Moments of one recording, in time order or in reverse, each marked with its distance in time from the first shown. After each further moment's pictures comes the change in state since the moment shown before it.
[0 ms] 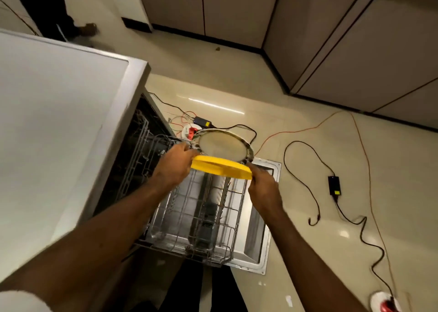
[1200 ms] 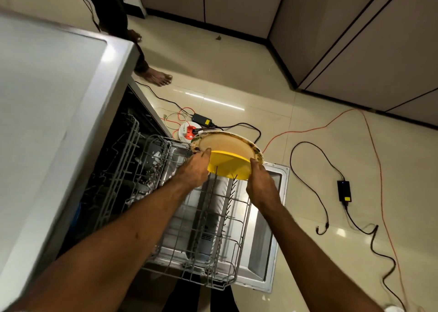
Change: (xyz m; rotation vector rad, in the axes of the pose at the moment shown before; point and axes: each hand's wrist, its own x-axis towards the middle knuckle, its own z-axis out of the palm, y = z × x) left_hand 0.093 -0.026 0.117 -0.101 -0.304 -0.155; right_hand 0.085 0.016 0.079 -0.128 -0.171 0.050
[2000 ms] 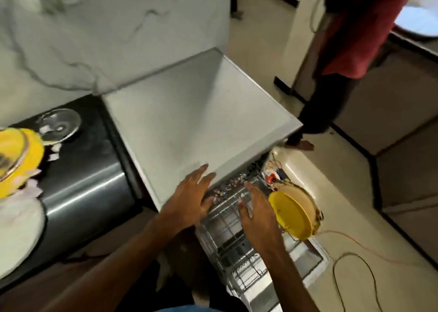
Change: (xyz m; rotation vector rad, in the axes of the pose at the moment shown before) left_hand -0.488 -0.022 -0.111 -0.307 0.646 -0.361; right_hand -0.297 -0.231 -0.126 0.140 -0.241 -0.752
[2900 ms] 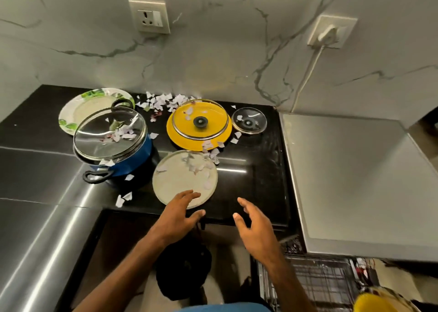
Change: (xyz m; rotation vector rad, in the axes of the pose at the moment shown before) left_hand -0.329 -0.271 -0.104 -0.469 0.352 -0.743; right_hand -0.061 -0.259 0.277 -0.011 -0.549 -0.377
